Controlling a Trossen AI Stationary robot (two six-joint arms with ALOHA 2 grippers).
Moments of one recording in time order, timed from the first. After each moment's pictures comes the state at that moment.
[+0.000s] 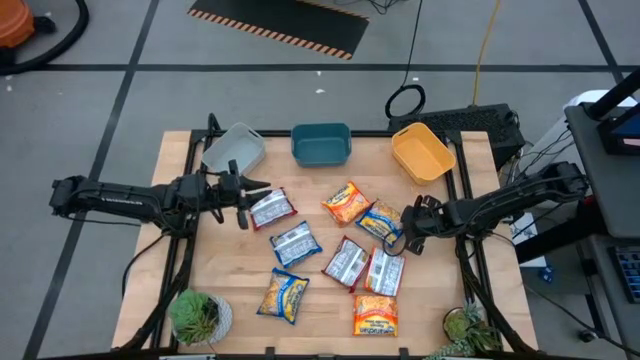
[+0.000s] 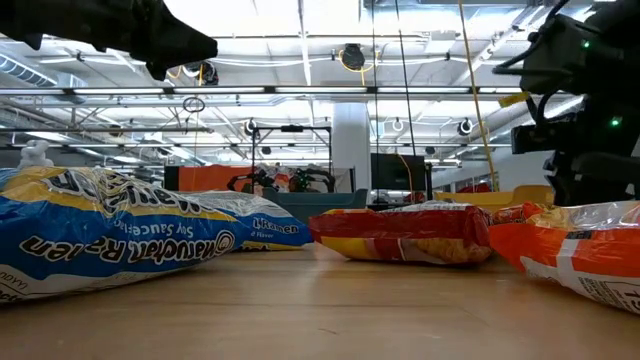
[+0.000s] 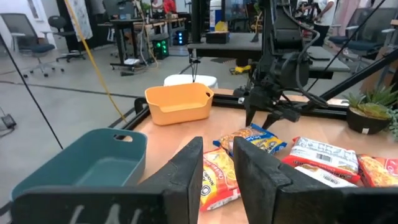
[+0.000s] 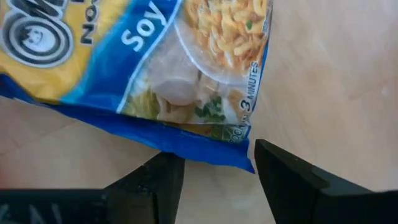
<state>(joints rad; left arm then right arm) 0.00 0.71 0.40 0.23 -0.24 -0.01 0.19 1.11 0.37 -0.62 0.29 0.60</state>
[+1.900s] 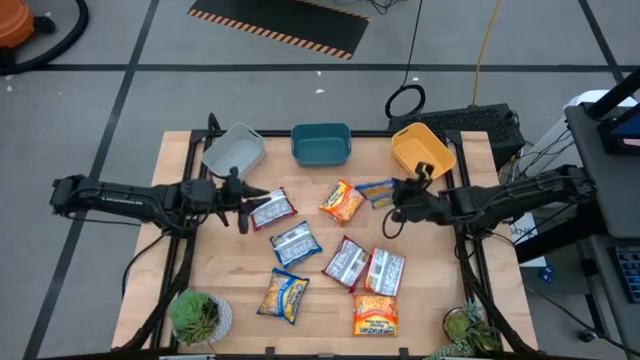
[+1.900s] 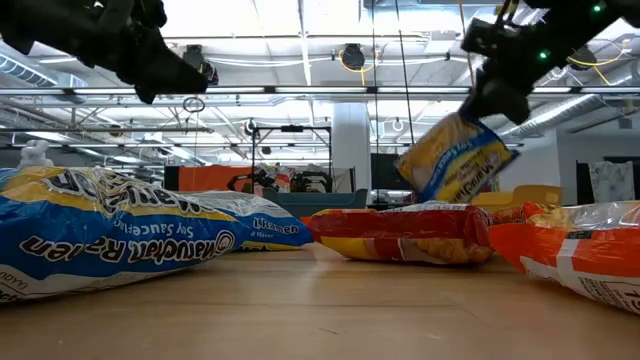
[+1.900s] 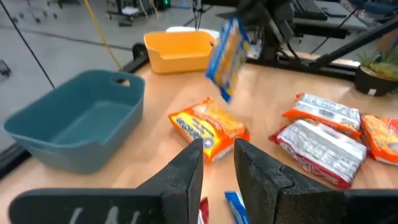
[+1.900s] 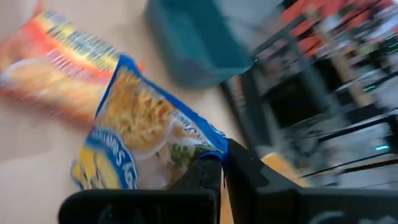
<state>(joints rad) -0.02 0.71 0.40 0.01 -0.25 -0.14 0.13 0.99 0.60 -0.42 0.90 -0.09</state>
